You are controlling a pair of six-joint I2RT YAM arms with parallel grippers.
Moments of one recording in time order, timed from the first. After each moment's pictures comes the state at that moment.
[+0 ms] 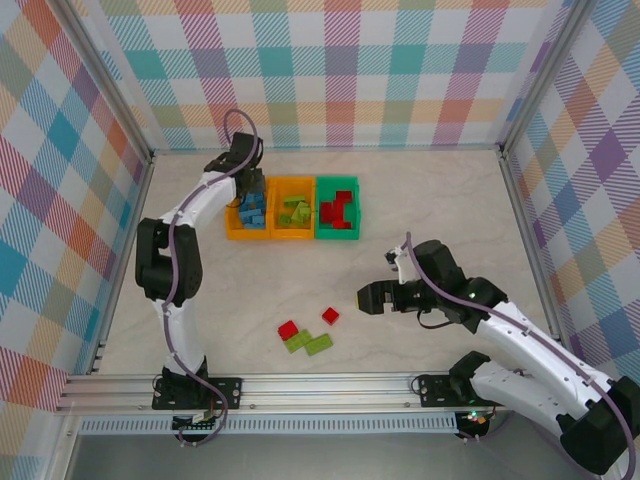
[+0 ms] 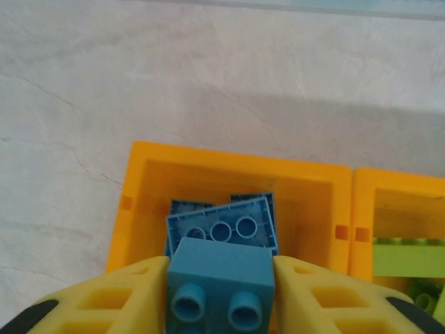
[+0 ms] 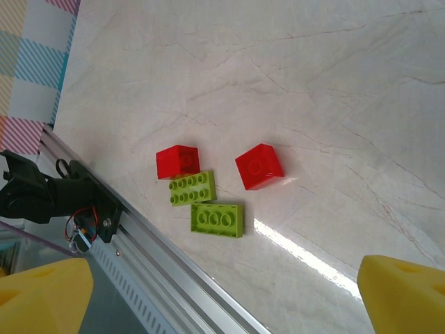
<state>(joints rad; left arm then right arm) -0.24 2.00 1.68 -0.60 -0.27 -0.28 0.64 0.87 0.69 -0.64 -0.45 0.54</state>
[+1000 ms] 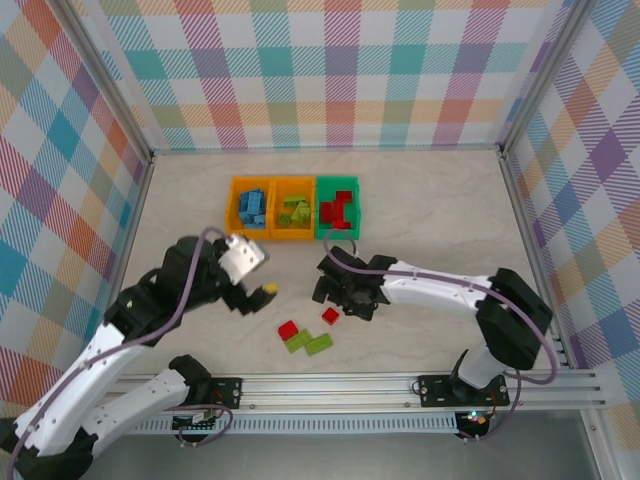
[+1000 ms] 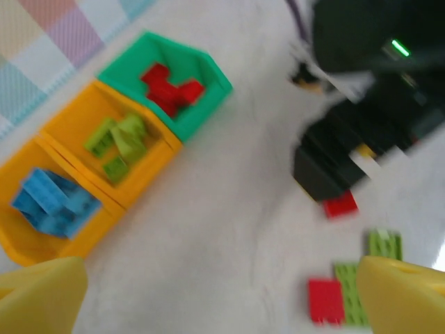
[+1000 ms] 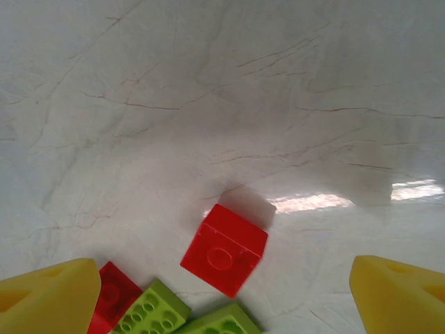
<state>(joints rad) -0.66 0.68 0.92 -0.85 0.08 0.35 1.00 1.61 1.03 -0.65 0.02 1.26</state>
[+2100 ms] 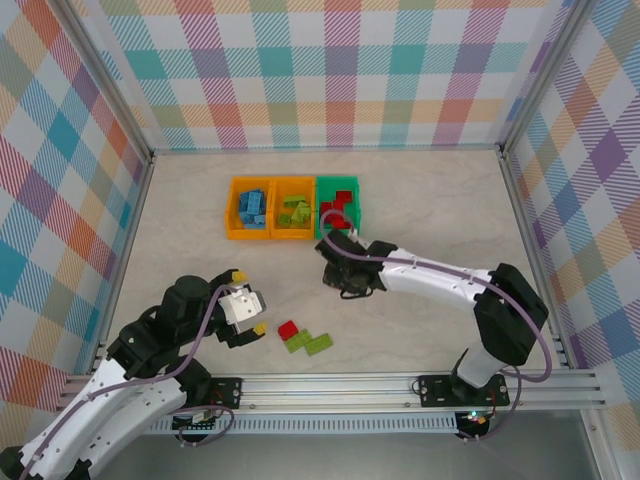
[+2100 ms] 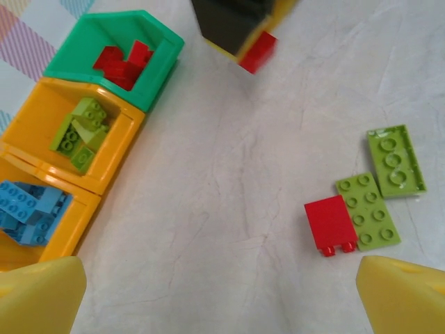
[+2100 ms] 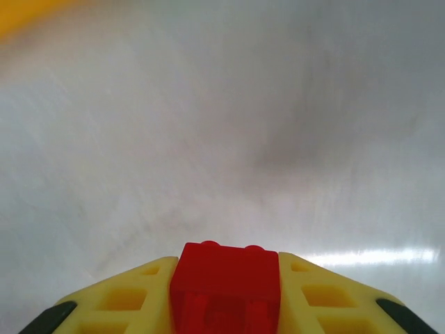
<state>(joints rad) -0.66 0.45 0.62 -0.78 0.11 0.59 0.90 1.61 1.15 -0.63 0.19 1.09</state>
